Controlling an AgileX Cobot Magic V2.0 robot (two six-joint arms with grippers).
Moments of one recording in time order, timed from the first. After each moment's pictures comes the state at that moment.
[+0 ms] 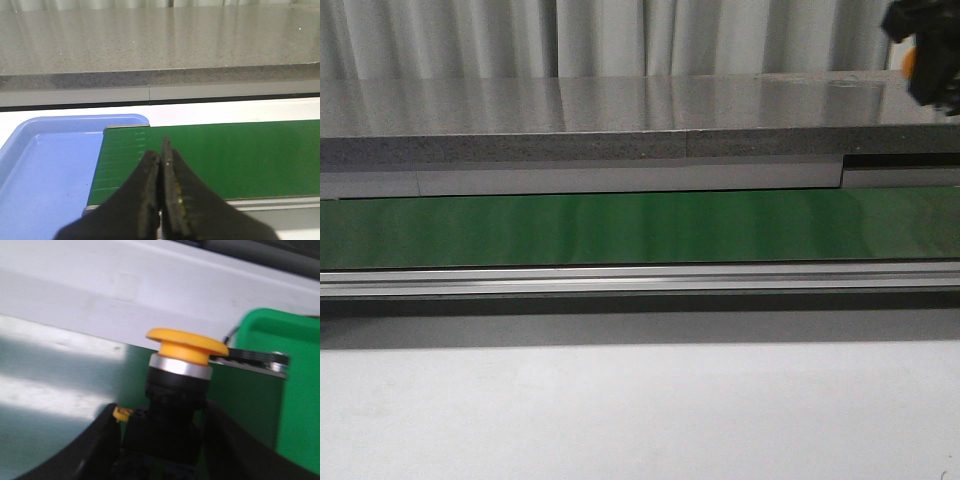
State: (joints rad) left arm -0.03 0.46 -0.33 -0.11 0.15 0.11; right arm 0.02 1.55 -1.26 -0.10 0.67 -0.06
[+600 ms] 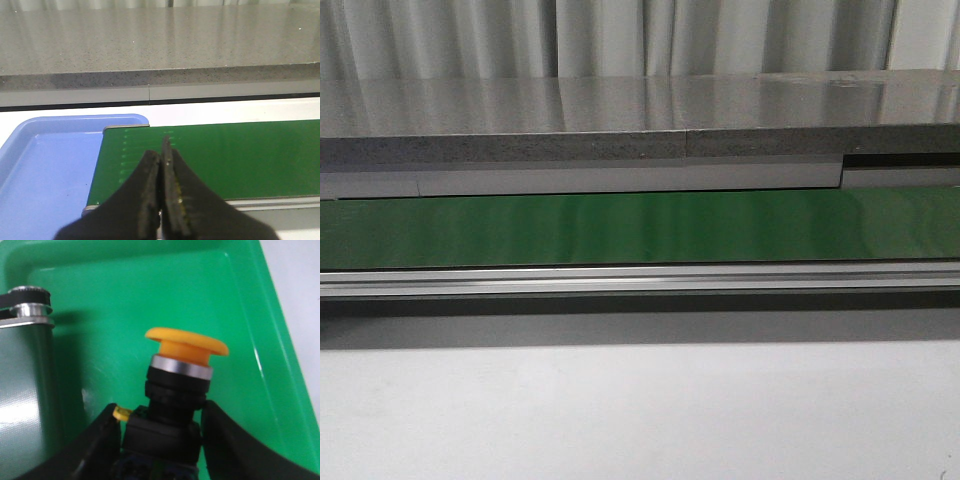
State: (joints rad) left arm -0.03 0.46 -0.33 -0.11 0.15 0.11; right arm -0.41 1.73 -1.26 -0.09 0.57 -0.14
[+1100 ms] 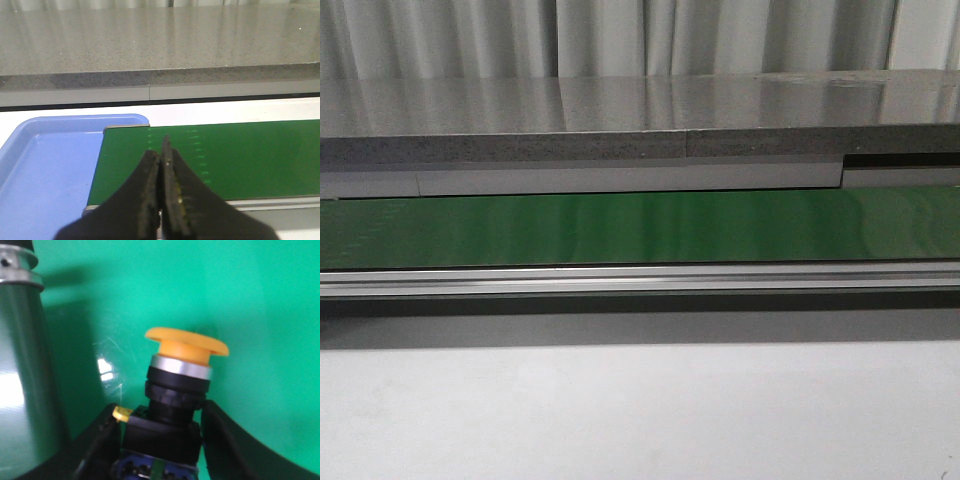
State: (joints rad) left arm -0.03 0.46 -0.33 -0.11 0.15 0.11; right arm -0.41 1.88 -1.26 0.00 0.55 -0.15
